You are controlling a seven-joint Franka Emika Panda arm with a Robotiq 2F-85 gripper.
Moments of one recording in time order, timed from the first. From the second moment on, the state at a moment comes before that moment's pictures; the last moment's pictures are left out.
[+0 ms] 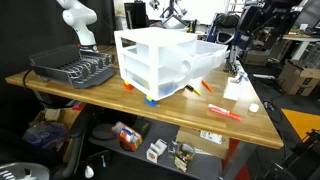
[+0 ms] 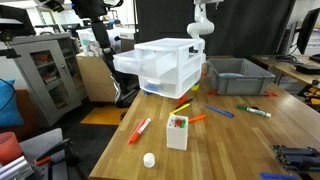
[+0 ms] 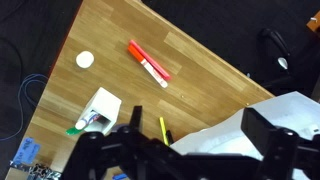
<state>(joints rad) 0.04 -0.49 0.18 -2.64 0.10 2.30 0.34</state>
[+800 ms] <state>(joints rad) 0.03 -0.49 0.21 -2.69 -0.07 2.46 0.40</state>
